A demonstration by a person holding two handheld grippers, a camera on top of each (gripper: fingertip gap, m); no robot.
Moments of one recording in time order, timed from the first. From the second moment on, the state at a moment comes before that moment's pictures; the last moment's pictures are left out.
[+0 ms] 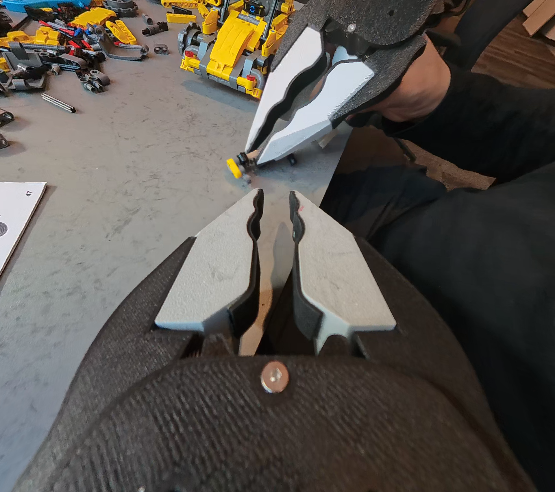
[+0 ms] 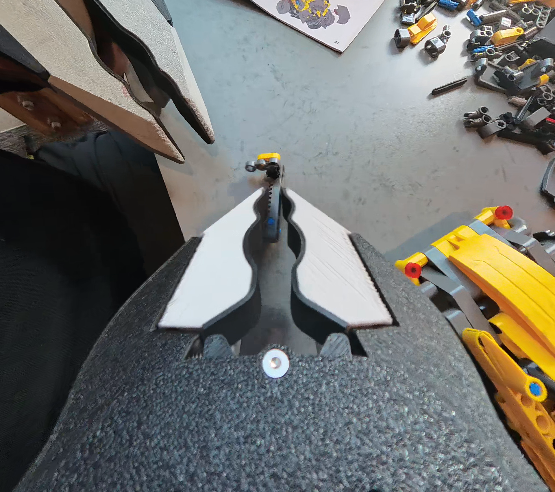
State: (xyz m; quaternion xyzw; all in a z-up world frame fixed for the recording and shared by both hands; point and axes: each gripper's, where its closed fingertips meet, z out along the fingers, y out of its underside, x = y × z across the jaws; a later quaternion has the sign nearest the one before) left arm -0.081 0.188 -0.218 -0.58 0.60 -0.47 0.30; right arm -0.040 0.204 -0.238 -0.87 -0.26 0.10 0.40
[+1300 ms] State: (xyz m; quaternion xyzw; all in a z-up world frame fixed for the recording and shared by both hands) left arm -0.078 0.187 -0.218 -0.59 0.58 -0.45 0.33; right arm -0.043 0.205 -0.239 -0.87 -0.26 0.12 0.40
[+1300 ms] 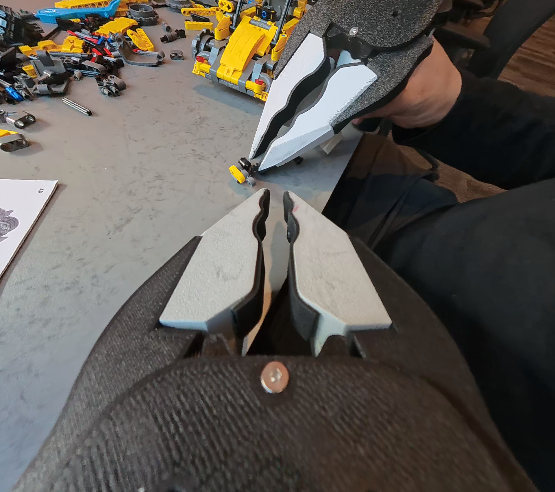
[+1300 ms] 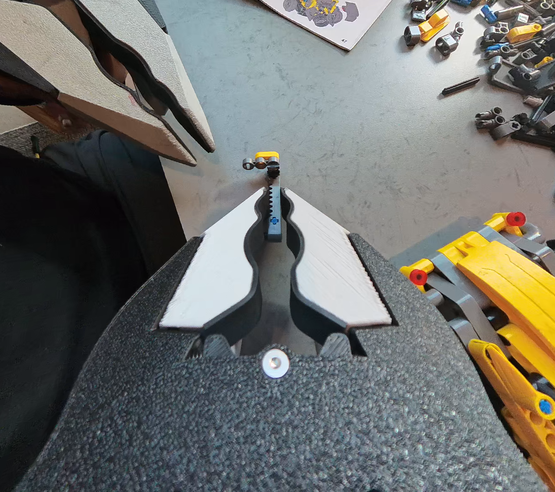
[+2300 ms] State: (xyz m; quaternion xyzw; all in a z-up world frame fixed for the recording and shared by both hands) left arm -0.079 0.189 -0.217 -0.58 0.58 -0.46 0.33; right arm -0.043 0.204 -0.235 -0.87 -0.26 0.14 0.40
